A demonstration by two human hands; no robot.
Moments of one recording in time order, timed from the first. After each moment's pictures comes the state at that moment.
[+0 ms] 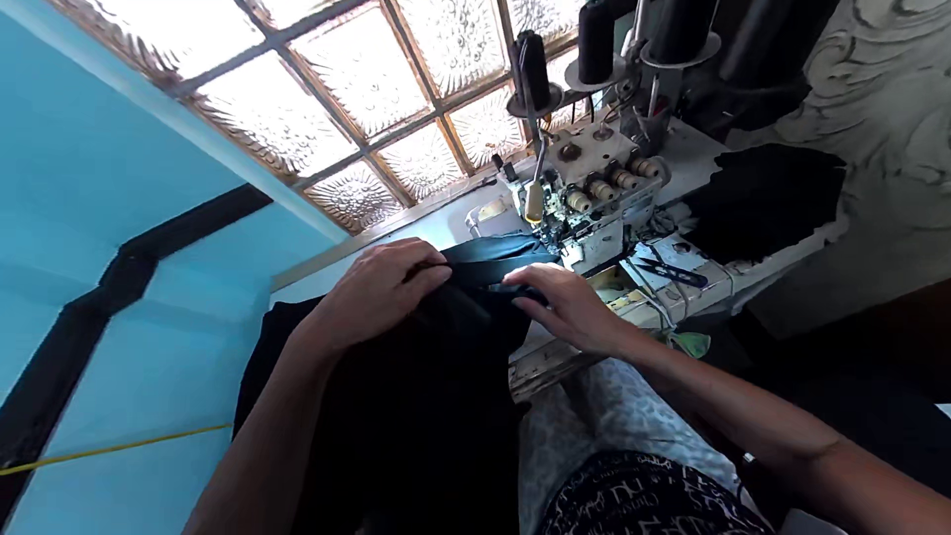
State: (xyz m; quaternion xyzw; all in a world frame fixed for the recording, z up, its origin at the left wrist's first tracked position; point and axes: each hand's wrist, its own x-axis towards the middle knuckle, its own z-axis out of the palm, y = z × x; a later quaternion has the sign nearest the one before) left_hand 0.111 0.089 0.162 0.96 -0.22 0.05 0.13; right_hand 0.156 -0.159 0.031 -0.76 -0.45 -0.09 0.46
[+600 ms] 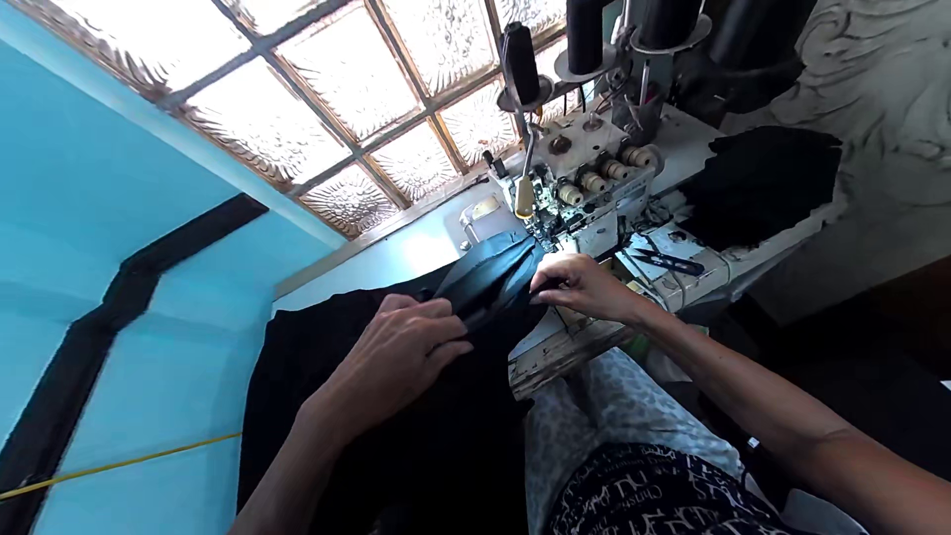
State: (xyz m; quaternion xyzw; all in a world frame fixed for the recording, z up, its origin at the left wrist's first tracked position) left_hand 0.063 0.069 0.139 0.95 -0.31 0.02 0.05; right_hand 0.188 -0.184 0.008 -0.72 -0.47 -0.05 0.51
